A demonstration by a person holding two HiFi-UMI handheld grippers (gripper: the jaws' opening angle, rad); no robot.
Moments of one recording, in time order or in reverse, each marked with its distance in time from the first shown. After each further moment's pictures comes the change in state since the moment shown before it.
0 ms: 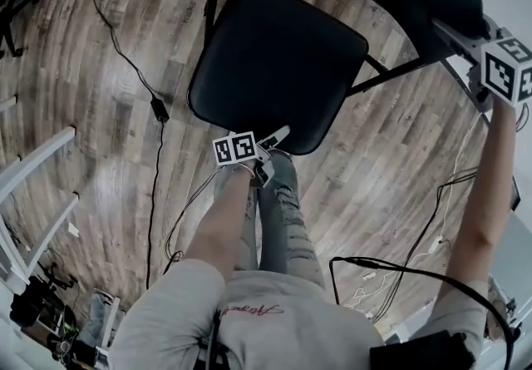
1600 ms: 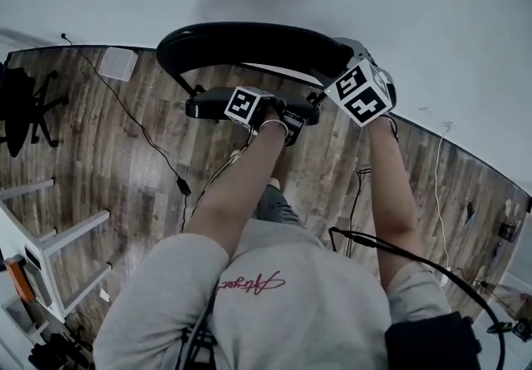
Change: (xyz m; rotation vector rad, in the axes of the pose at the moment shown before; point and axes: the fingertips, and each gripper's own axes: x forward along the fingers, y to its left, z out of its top) left arm 0.072 -0.374 0.243 -0.365 -0.391 0.522; right arm -0.079 -0.075 0.133 -0.278 -0.132 -0.212
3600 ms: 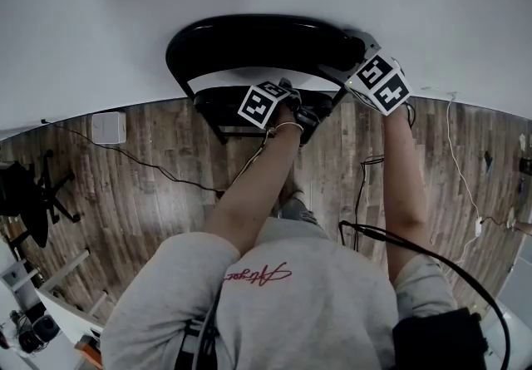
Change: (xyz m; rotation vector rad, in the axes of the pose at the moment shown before) left arm 0.062 -0.166 0.035 0.337 0.052 -0.198; right arm 0.060 -0.110 -0.019 0.261 -0.016 -0.003
